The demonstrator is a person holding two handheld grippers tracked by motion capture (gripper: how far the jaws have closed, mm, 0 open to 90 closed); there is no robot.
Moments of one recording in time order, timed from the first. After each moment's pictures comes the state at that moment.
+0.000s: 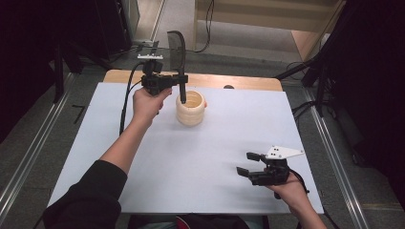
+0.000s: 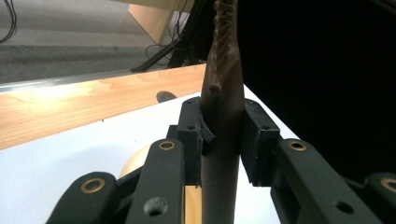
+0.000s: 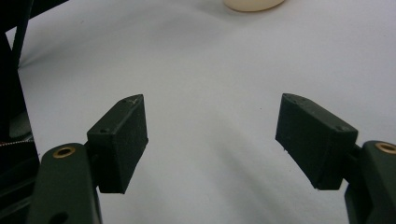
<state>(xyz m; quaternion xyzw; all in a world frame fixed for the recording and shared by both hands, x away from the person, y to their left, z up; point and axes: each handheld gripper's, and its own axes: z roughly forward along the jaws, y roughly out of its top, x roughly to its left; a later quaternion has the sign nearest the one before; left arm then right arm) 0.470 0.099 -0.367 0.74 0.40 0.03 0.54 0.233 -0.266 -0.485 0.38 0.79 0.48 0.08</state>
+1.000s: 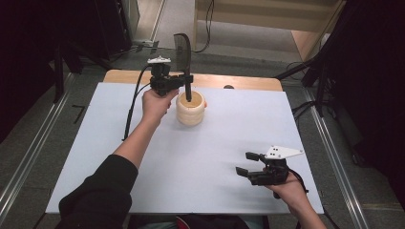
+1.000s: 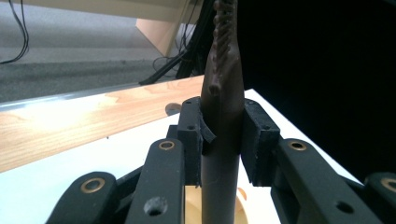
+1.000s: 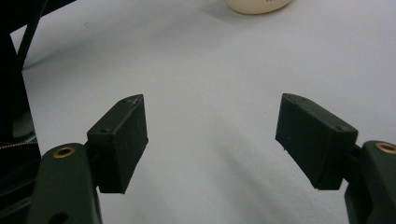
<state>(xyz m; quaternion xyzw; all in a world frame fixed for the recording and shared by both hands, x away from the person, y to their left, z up) 0.485 0.081 -0.392 0.74 0.39 0.05 0.55 0.234 -0.264 -0.485 0.38 0.79 0.48 0.07</state>
